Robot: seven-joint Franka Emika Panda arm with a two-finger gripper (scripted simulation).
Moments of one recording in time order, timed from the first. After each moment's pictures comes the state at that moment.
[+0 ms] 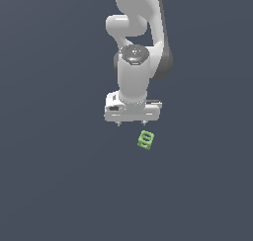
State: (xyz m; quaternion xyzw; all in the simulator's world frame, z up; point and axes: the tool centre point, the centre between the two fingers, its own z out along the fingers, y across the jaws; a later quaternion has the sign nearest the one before) arm 0.006 0.020 0.175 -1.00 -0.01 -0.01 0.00
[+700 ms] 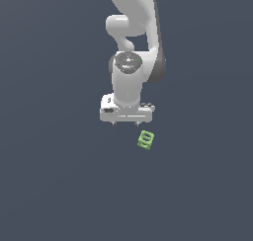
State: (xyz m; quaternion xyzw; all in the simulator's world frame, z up) arm -0.007 -0.003 0.156 -1.00 0.00 0.02 -0.01
